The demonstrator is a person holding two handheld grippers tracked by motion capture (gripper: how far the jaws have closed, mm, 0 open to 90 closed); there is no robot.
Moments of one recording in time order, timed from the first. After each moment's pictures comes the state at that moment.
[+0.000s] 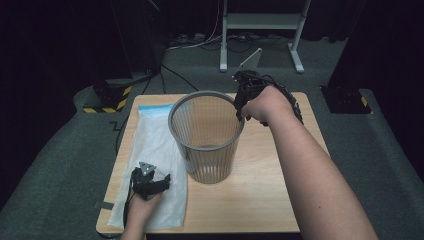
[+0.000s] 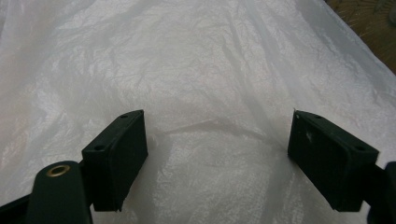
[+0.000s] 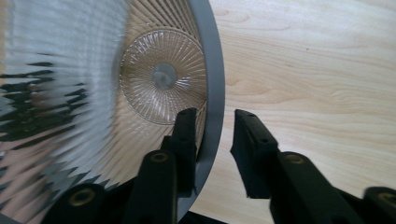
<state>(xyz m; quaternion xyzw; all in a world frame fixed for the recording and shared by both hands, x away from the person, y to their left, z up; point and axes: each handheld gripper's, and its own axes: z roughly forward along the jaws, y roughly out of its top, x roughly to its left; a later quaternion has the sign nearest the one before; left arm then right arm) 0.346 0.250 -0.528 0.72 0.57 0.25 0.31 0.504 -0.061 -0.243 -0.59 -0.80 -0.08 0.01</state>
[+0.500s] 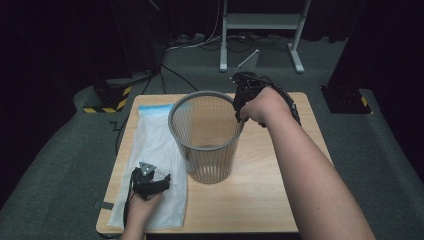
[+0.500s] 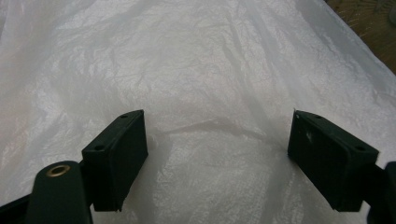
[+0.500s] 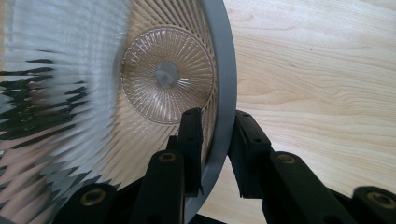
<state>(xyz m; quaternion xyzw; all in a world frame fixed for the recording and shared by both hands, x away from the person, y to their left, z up) 0.346 0.250 -0.528 0.72 0.57 0.25 0.31 0.503 -0.057 -0.247 -0.59 -0.80 -0.07 0.02</state>
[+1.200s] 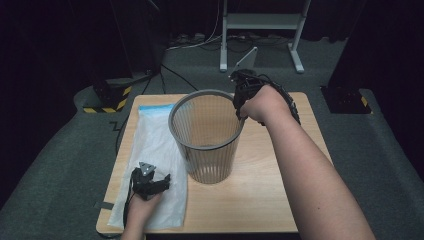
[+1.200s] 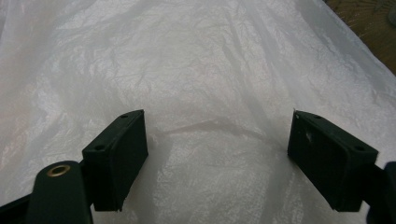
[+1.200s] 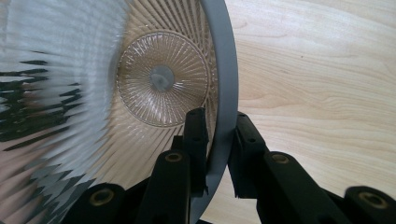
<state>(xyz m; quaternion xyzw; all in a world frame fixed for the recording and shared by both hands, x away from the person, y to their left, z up) 0.346 0.250 -0.528 0.72 0.57 0.25 0.31 0.502 -0.054 -0.240 -0.58 -0.81 -0.07 -0.01</state>
